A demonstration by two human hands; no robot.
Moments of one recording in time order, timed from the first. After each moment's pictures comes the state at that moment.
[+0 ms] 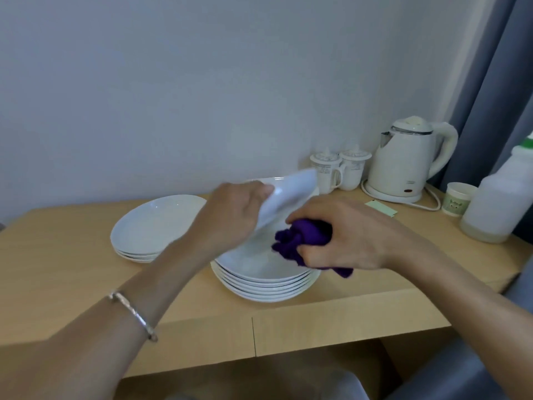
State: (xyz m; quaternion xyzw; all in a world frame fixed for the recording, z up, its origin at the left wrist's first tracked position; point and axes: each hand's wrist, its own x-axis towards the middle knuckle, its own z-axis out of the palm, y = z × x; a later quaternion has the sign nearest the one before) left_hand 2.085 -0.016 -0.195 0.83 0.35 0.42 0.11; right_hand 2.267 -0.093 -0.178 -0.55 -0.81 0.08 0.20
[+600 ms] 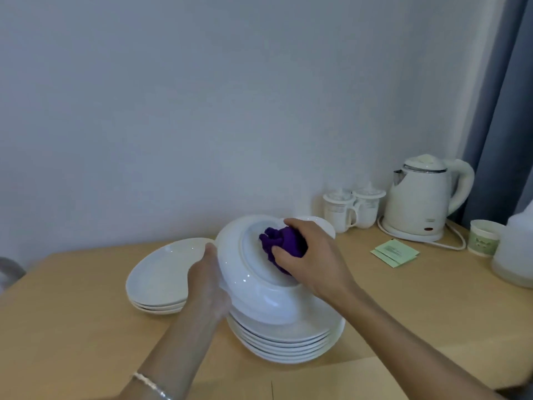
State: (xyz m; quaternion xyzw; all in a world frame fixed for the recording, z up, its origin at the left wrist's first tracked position) left_hand 2.063 0.032 -0.235 0.25 0.46 0.58 0.62; right_hand 2.226 -0.016 -0.220 -0.58 -0.65 0.13 0.47
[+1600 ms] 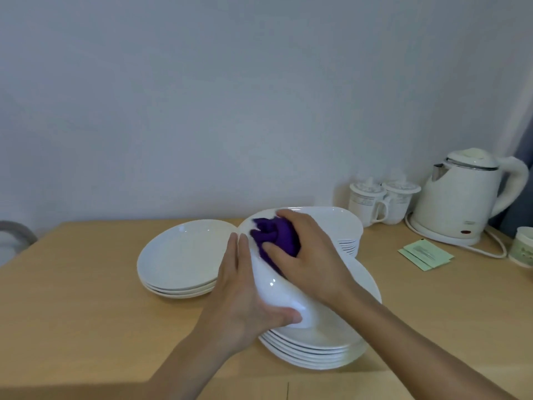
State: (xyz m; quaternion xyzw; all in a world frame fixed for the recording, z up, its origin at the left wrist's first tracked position) left_hand 2.040 0.010 -0.269 0.76 0.51 0.33 0.23; right_hand 2.188 0.020 -0.236 -0.52 -0.72 0.11 0.45
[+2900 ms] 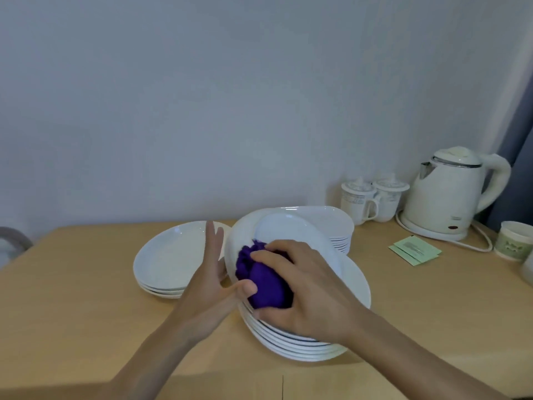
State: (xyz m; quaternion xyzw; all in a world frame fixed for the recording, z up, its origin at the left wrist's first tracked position) left_hand 2.013 0.004 -0.254 0.68 0.38 0.44 0.44; right_hand 2.197 -0.024 -0.247 -0.45 -0.84 -0.02 0.32
